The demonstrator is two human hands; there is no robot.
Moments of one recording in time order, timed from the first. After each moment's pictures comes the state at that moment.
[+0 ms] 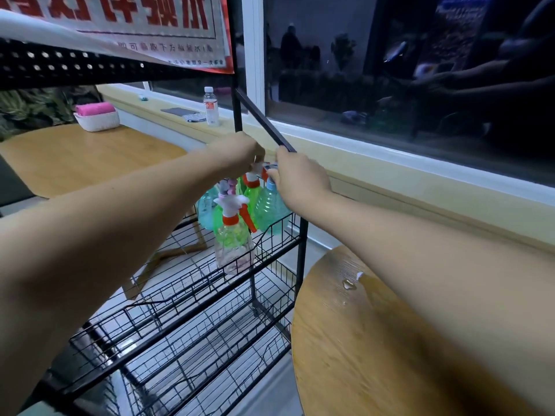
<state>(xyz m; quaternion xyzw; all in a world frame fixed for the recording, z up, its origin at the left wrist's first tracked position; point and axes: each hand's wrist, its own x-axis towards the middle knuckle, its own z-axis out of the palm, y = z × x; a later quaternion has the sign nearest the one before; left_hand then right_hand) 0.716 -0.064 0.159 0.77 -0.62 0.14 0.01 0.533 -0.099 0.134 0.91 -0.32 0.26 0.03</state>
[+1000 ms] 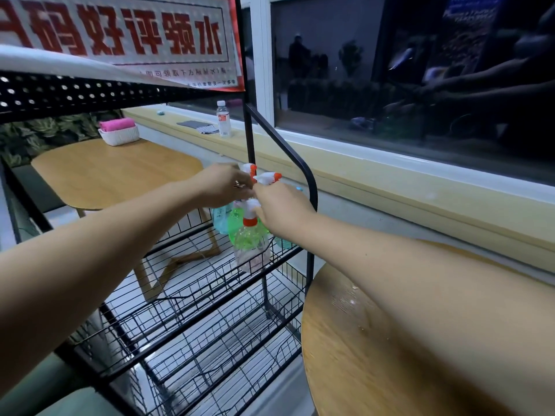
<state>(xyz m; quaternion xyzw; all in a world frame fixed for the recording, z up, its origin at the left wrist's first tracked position) 0.708 0.025 0.155 0.77 -0.63 0.06 0.09 0.534 -0.048 0.124 0.96 -0.21 0.17 0.00</state>
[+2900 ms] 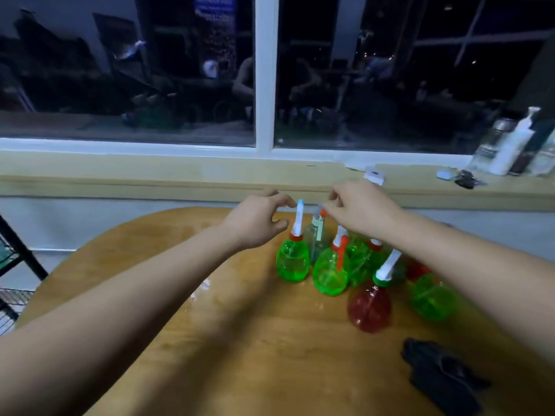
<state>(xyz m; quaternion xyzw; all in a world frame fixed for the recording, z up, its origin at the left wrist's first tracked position) 0.091 -0.072 0.106 0.46 -0.86 -0.07 0.23 -0.140 -0.029 0.165 0.75 -0.65 0.11 0.05</state>
